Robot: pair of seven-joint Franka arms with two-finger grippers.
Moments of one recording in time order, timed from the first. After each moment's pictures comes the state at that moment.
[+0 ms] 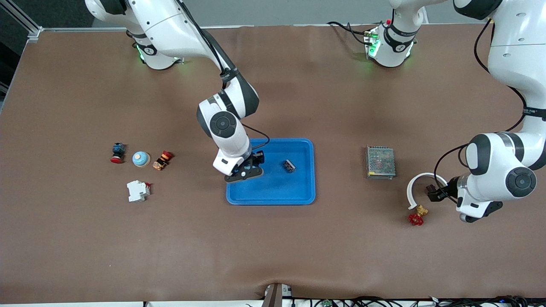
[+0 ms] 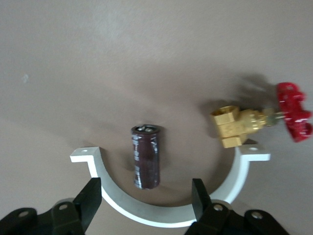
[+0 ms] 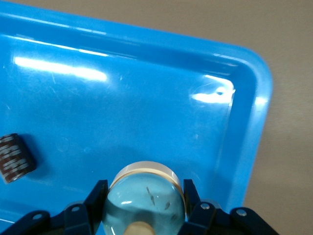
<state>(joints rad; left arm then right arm) 0.22 0.67 -0.16 -1.60 0.16 2.11 -0.46 0.77 0.68 -0.15 -1.64 0.19 2.39 0.32</state>
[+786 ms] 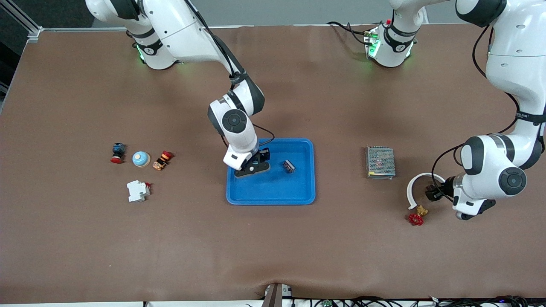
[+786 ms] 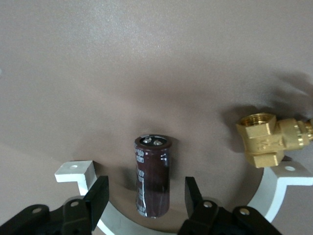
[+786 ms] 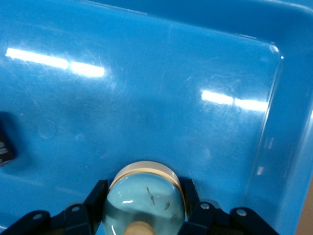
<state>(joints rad) 0.24 0.71 -0.16 -1.65 0.16 2.20 -0.46 0.82 0.73 -0.15 -1.69 0.19 2.50 0.33</state>
